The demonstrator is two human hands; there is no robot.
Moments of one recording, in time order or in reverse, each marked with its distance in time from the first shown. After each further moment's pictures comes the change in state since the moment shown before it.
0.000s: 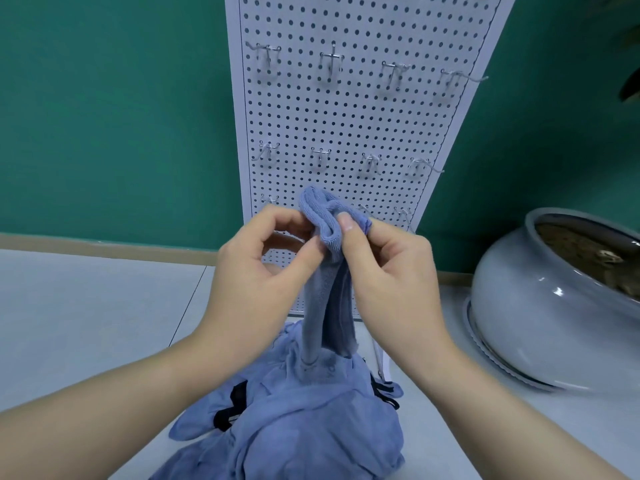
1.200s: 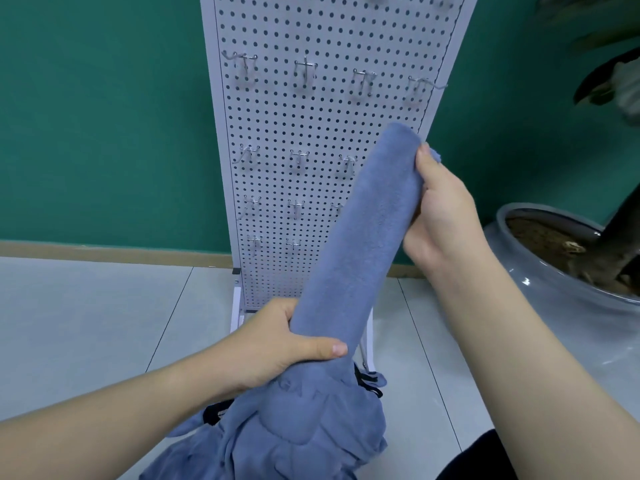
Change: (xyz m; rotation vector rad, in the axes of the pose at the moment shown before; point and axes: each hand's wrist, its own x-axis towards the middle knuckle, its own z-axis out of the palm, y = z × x) left_hand -0.034 -0.025 0.014 -0.106 -0.604 -0.677; right_hand 0.064 -0.020 -0.065 0.742 0.192 0.370
